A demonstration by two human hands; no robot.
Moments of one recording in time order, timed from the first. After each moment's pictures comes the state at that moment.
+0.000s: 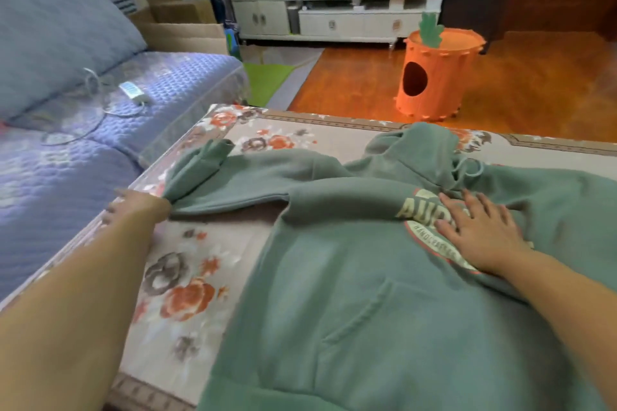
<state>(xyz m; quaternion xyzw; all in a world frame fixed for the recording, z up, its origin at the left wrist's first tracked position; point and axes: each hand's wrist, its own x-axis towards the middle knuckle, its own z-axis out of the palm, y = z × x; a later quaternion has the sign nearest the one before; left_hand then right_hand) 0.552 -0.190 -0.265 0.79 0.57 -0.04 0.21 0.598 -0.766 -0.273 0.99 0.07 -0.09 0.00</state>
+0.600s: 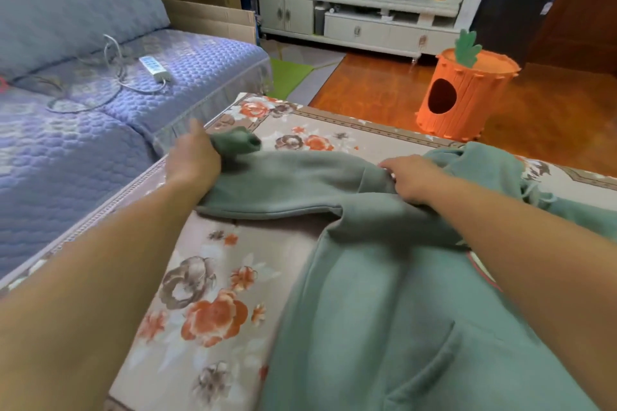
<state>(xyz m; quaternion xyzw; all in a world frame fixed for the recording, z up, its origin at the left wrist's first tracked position) 0.584 -0.196 -0.238 0.91 0.31 0.22 0.18 0.697 -0.552 -0.223 0.97 0.24 -0.06 0.00</state>
